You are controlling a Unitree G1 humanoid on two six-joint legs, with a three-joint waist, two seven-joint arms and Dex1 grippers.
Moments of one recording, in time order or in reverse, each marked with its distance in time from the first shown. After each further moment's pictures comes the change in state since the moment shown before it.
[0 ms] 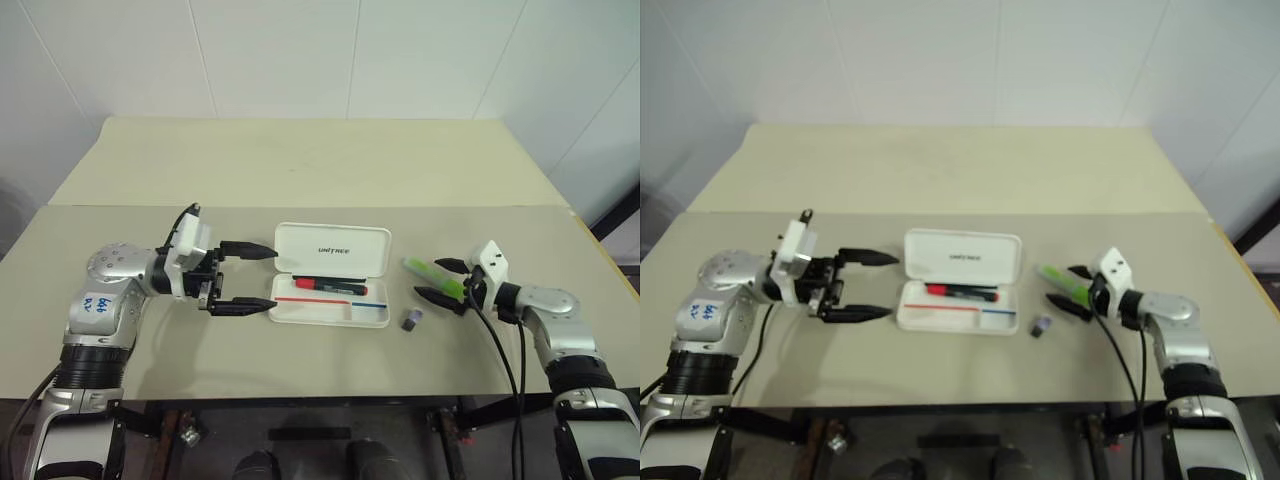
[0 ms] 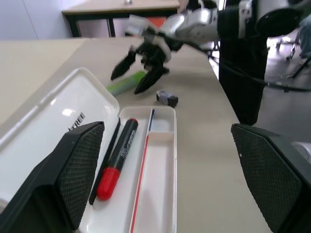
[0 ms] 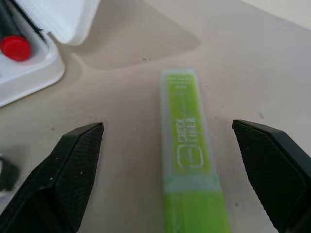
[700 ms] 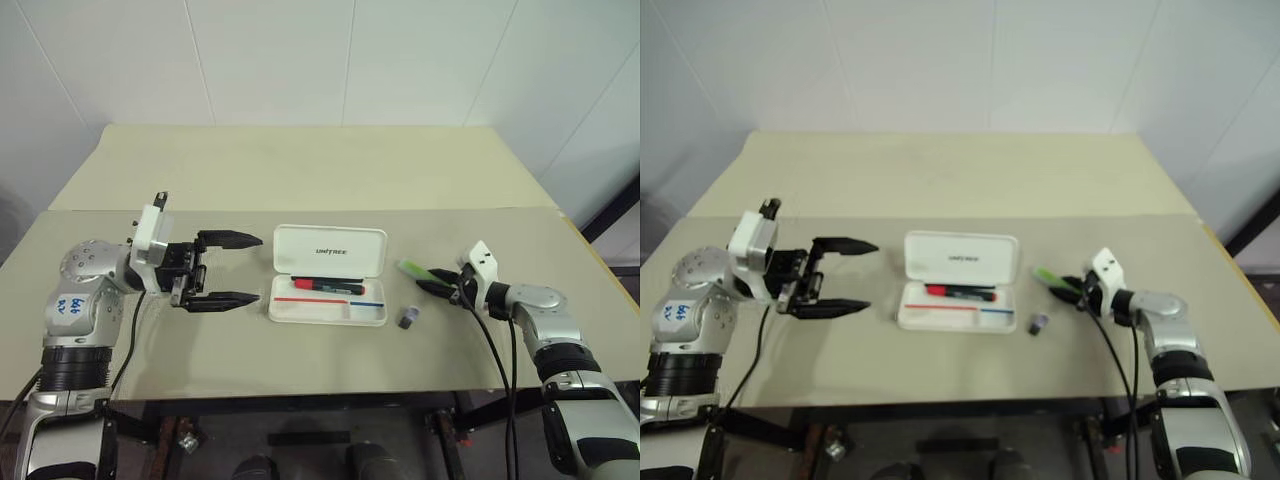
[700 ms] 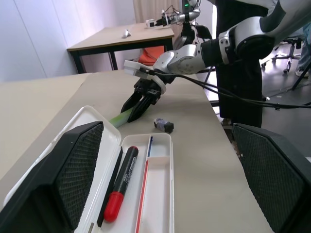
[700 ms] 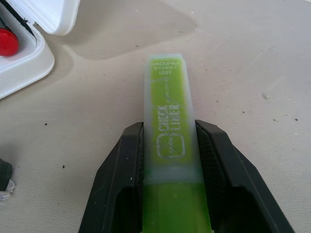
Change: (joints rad) left arm 0.012 0.021 0.077 0.001 -0.116 -0.018 -0.056; right arm -0.067 0.017 0.019 0.141 -0.034 -0.016 -0.006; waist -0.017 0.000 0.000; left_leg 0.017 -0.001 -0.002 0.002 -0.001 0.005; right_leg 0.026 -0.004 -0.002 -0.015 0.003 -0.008
